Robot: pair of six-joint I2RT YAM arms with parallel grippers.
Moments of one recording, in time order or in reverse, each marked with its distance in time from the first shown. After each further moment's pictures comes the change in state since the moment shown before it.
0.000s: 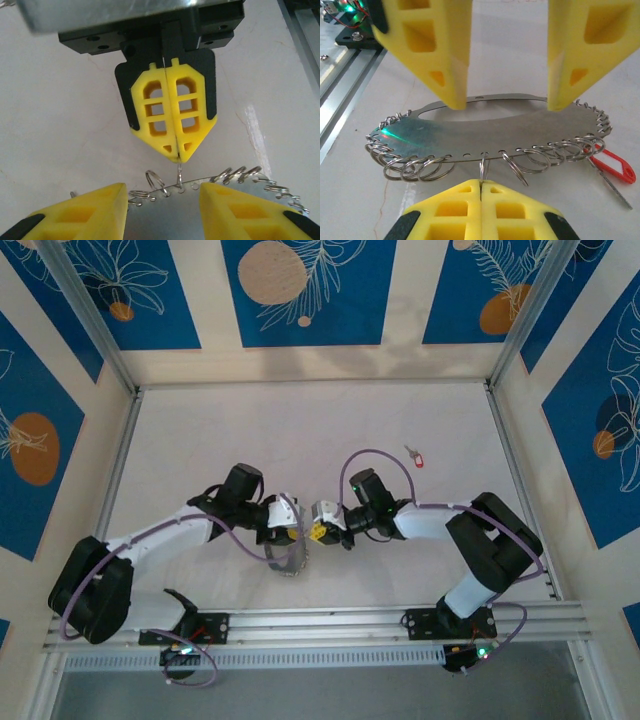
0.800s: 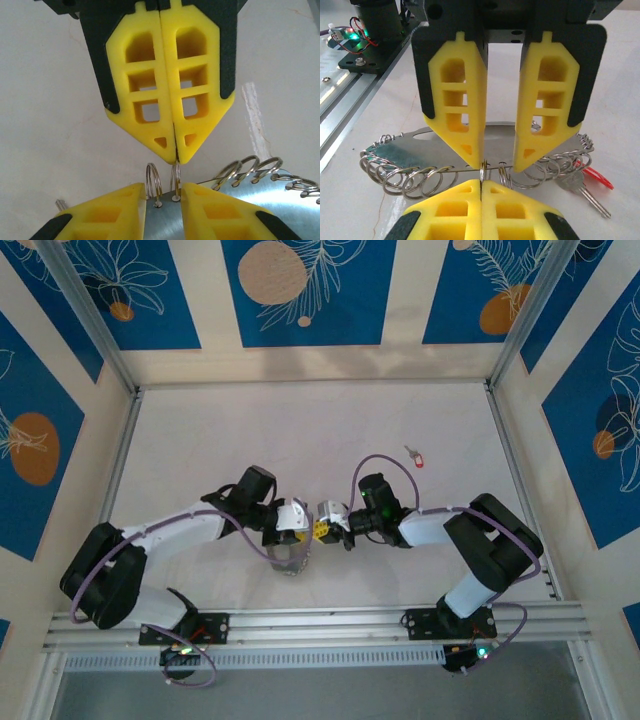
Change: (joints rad) left arm -0.062 0.085 0.042 -0.026 -0.100 0.014; right arm -0.012 0.000 -0.097 0.288 -0.049 0.089
